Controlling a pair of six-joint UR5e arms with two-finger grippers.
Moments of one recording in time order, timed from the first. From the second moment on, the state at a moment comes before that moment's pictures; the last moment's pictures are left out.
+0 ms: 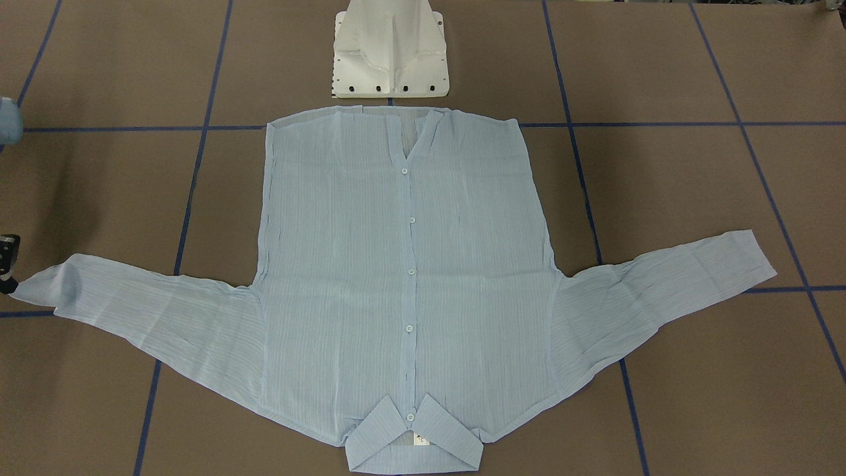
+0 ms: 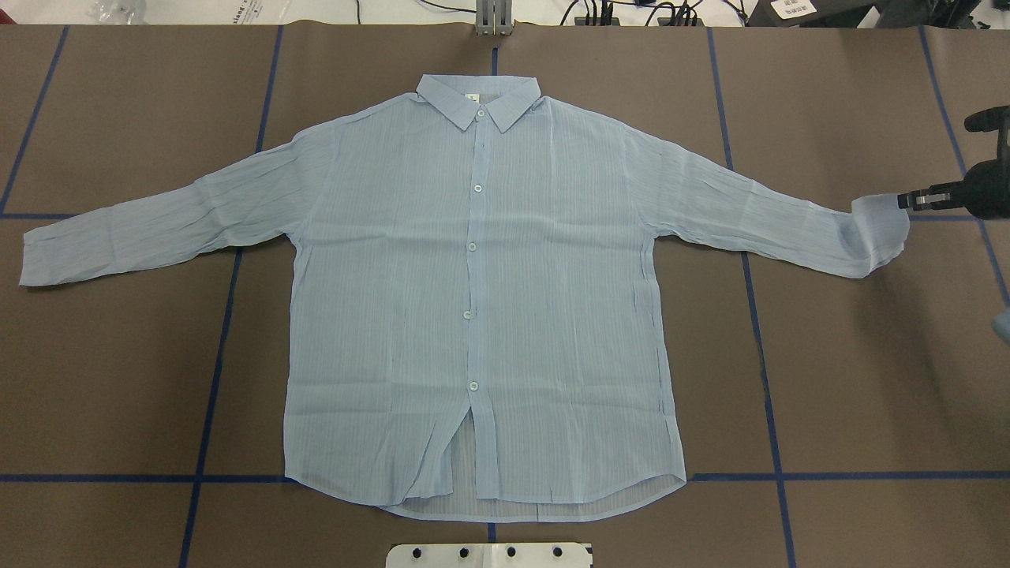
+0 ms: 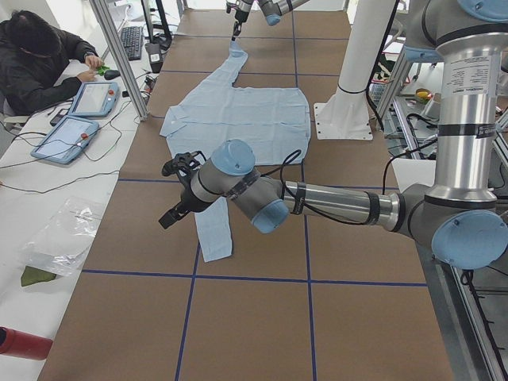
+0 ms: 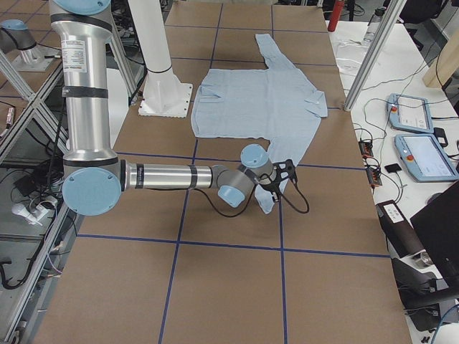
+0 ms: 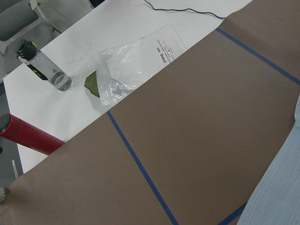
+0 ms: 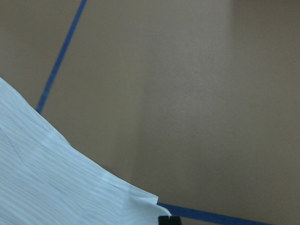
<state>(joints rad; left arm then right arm) -1.55 -1.54 -1.71 -2.27 -2.19 0.10 1.12 -1.55 1.55 -0.72 2.05 0.70</state>
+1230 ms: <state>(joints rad) -1.55 -1.53 -1.72 -2.27 -2.19 0.10 0.71 -0.79 1.56 -1.40 1.56 1.34</state>
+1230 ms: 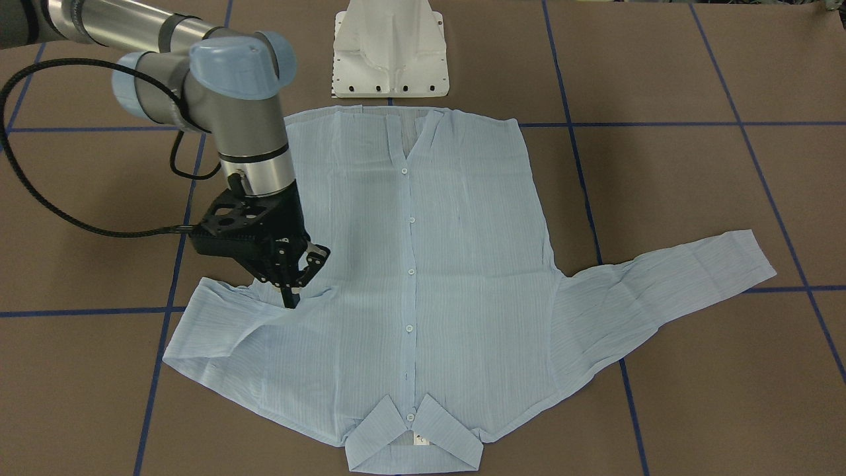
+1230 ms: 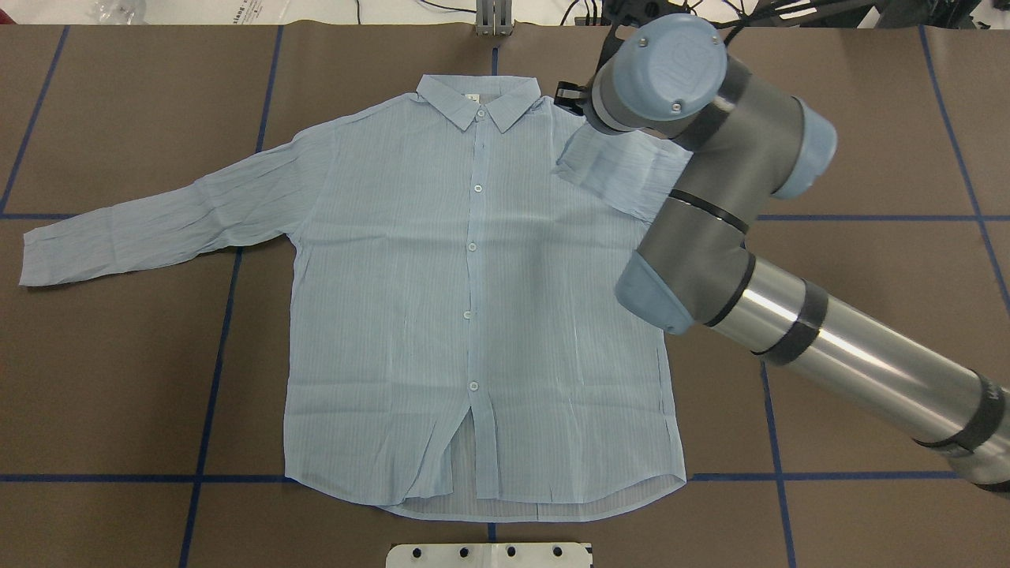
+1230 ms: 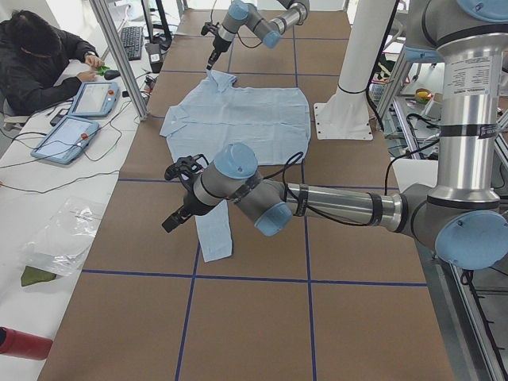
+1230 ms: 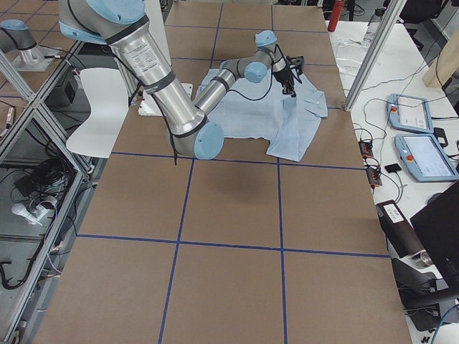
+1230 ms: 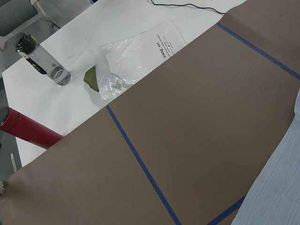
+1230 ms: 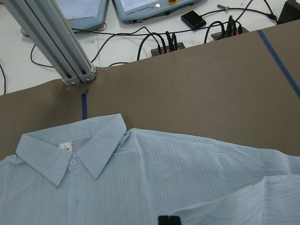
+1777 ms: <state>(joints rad) -1.55 -1.53 -1.72 -2.27 -2.19 0.10 0.60 -0.58 1.39 -1.39 1.43 1.35</state>
